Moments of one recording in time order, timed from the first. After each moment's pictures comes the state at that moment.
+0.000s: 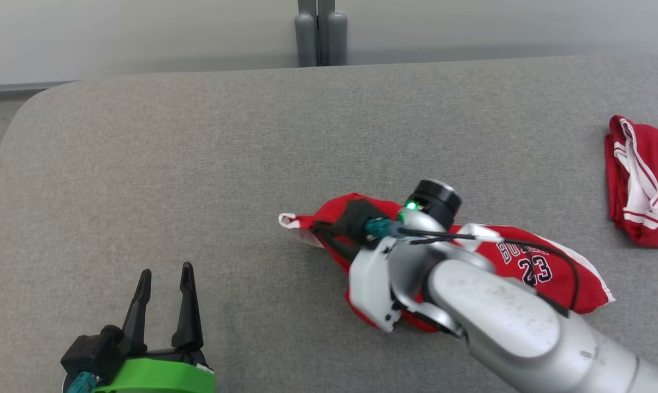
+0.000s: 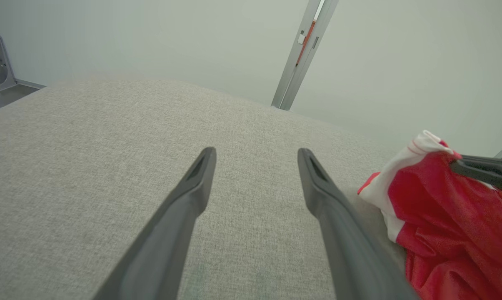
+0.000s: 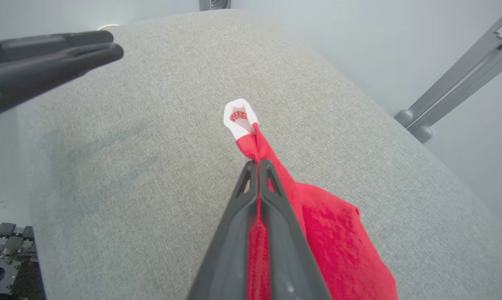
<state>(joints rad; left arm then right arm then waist) 0.04 0.05 -0.08 0.12 -0.41 -0.09 -0.26 -0.70 -0.21 0.94 0.27 0.35 0.13 0.29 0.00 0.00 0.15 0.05</state>
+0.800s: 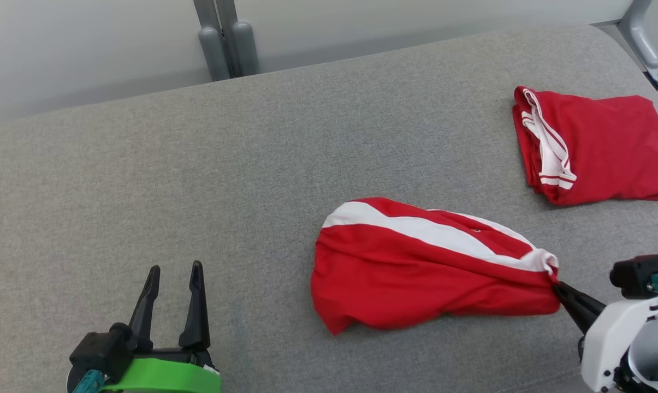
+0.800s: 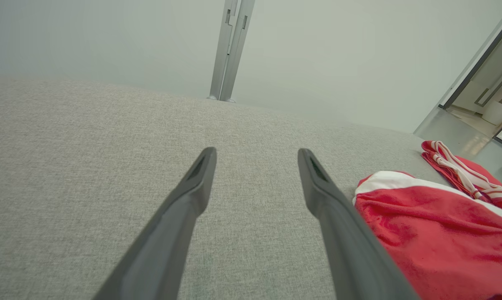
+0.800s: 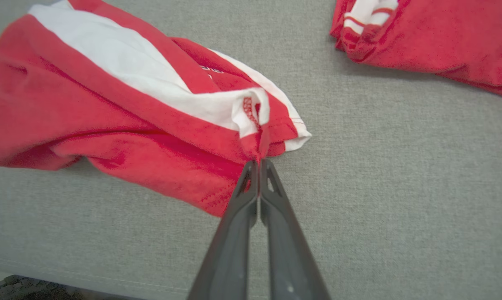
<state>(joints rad) 0.04 0.05 -0.09 0.11 -0.37 -0.11 -0.26 0.05 -0.48 0.14 -0.06 0.53 0.13 0.37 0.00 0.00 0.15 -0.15</state>
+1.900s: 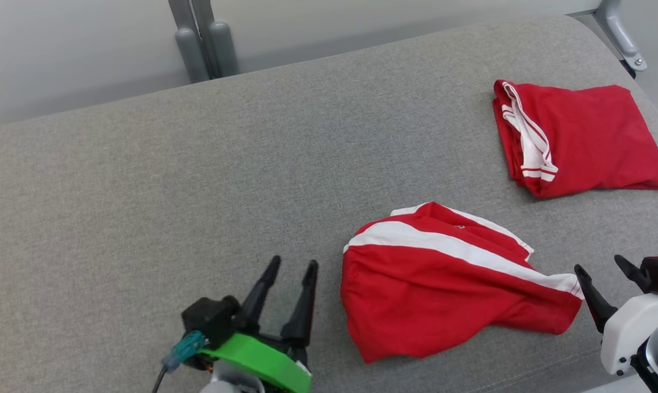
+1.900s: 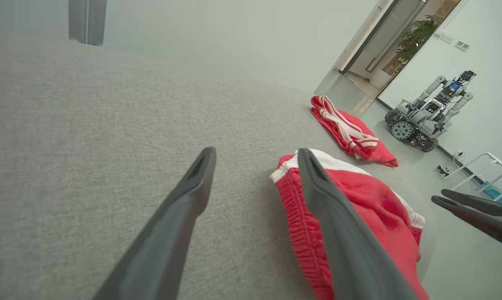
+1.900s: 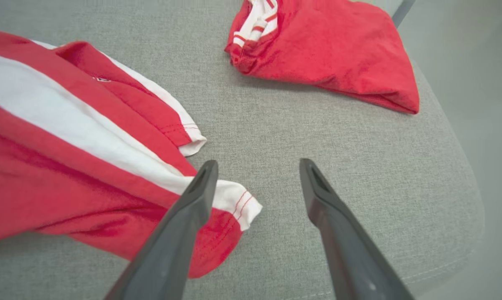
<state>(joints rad) -0.11 0.05 -0.44 0.25 -0.54 -0.13 -0.26 0.00 -0.45 0.04 0.14 0.33 0.13 0.17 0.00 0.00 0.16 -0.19</state>
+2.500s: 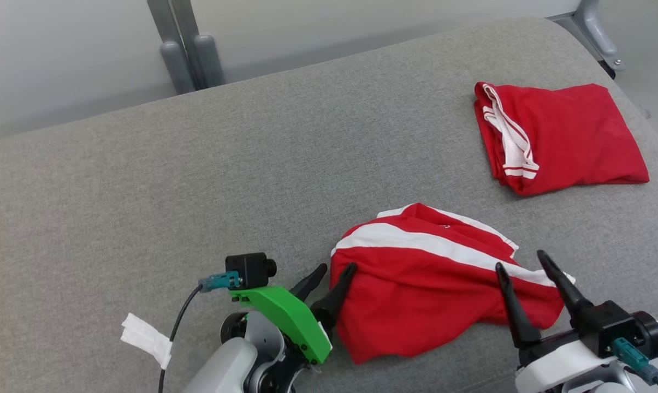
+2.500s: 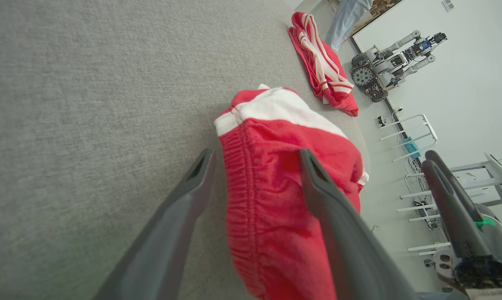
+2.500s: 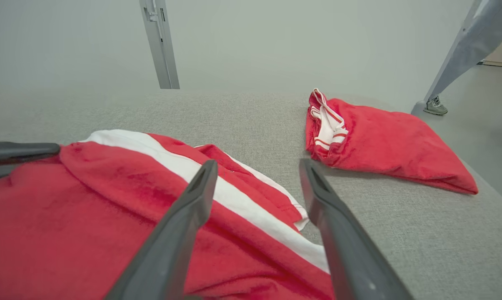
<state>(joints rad) -0.33 0.05 -0.64 0.48 -0.98 -0.12 0.04 0.06 -0.20 0.11 0.07 0.12 0.13 -0.26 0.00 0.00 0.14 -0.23</state>
